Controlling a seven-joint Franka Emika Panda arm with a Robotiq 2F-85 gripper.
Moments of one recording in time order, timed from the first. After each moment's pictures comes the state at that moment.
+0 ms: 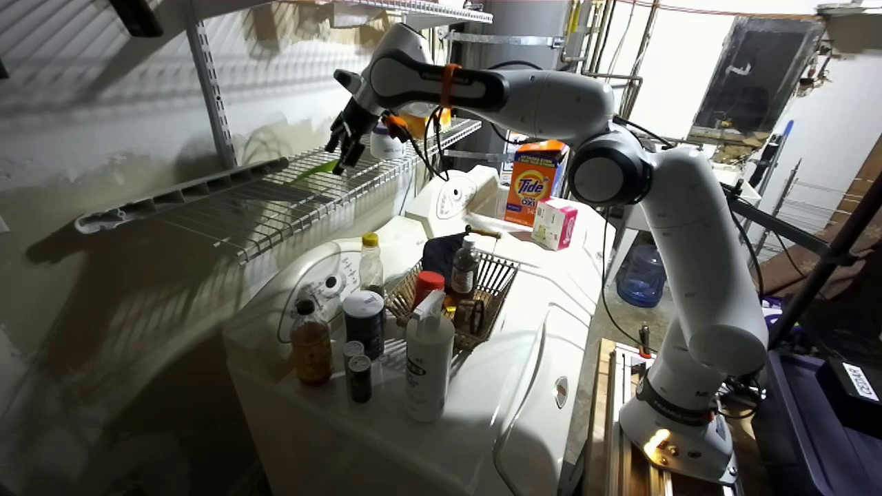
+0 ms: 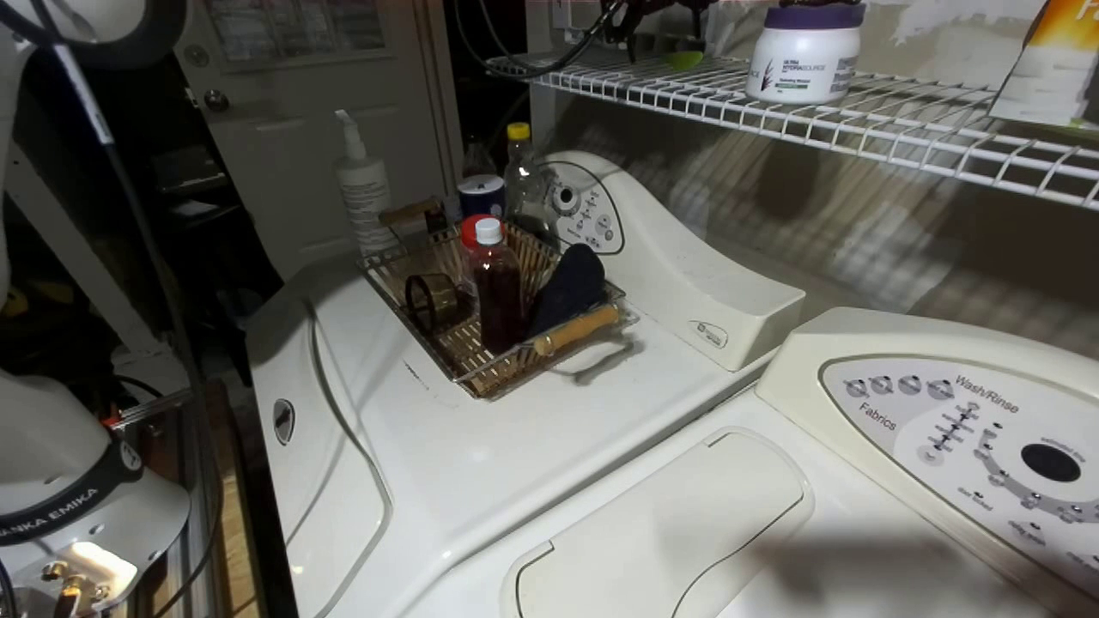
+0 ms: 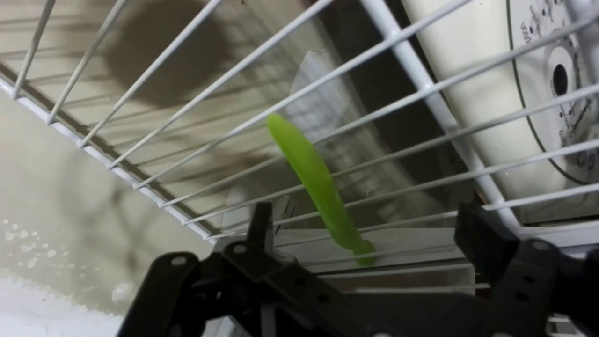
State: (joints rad) arm -0.11 0.60 0.03 -0.97 0.24 2.12 -1.08
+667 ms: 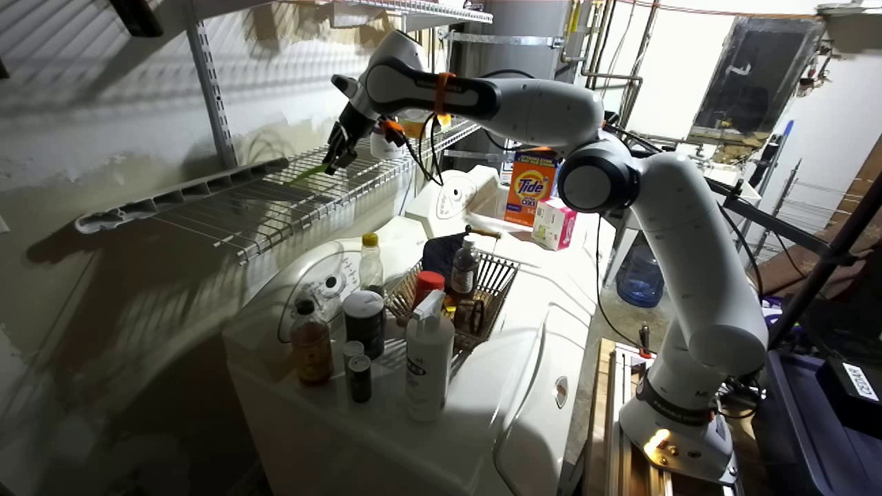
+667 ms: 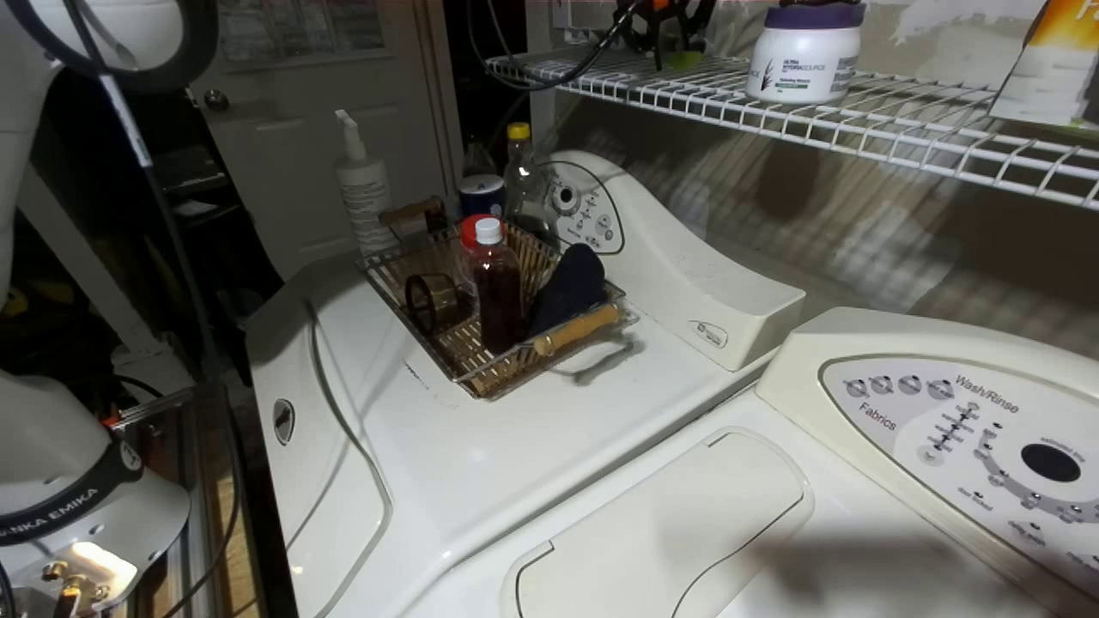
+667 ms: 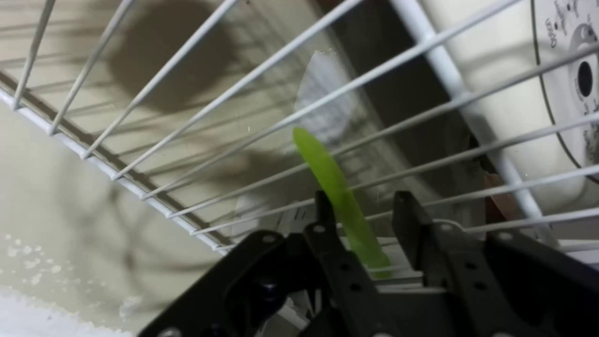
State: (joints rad) arm -0.11 0.66 0.03 -0.90 0.24 2.12 -1.06
